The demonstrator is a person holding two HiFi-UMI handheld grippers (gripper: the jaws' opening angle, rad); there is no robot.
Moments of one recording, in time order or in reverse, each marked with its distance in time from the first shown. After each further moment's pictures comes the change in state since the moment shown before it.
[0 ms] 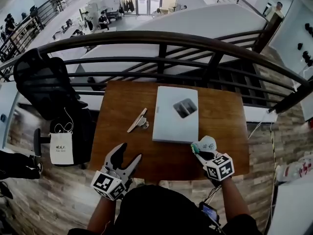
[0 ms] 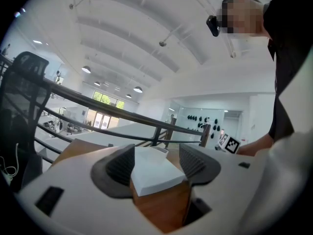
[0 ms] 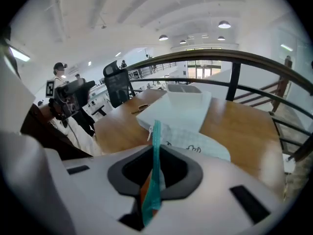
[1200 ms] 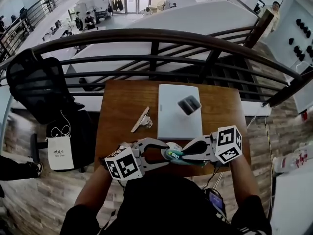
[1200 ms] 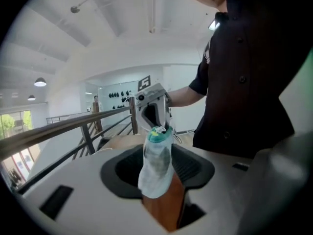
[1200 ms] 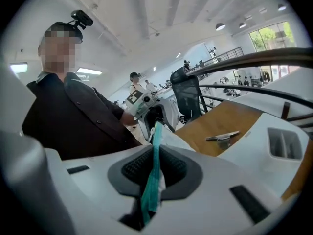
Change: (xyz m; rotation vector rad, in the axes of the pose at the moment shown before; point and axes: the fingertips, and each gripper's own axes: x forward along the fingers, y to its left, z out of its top) left arm 0.029 -0.094 -0.008 0.603 0.286 -0.927; right arm -0.043 0.168 0.127 -0.303 -0.006 0.795
